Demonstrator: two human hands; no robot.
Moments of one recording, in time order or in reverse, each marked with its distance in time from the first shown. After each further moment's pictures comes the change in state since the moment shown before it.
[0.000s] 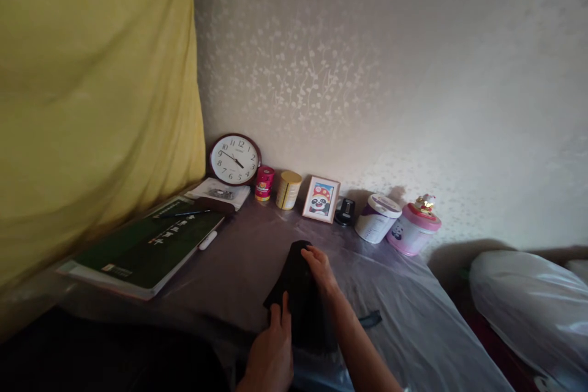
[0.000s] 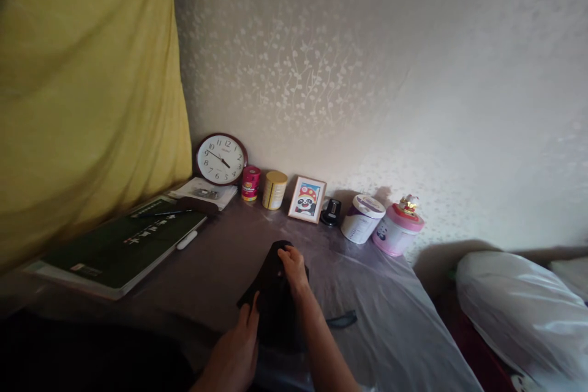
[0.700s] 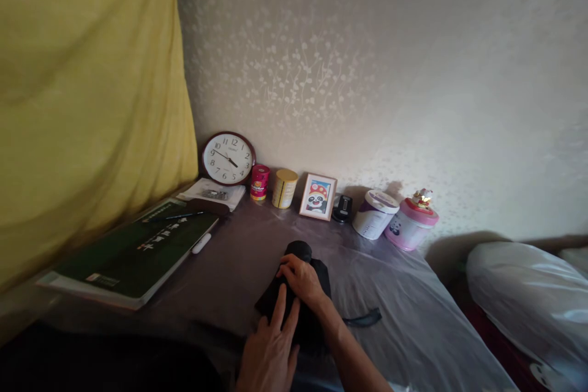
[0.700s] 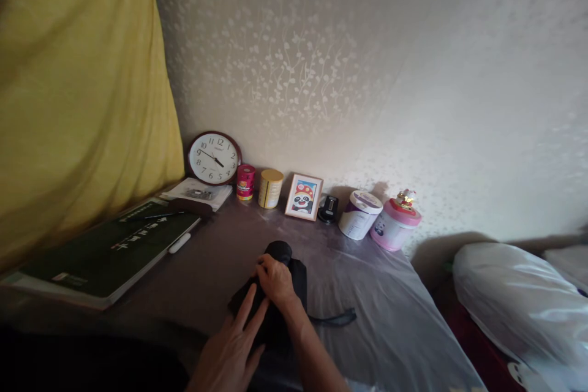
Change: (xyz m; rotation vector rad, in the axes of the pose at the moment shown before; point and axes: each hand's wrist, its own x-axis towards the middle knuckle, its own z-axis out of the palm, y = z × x) left_hand -0.006 -0.012 -0.006 0.085 0.246 0.195; right_hand -0.024 -0.005 0.021 -0.796 -0.230 -0.361
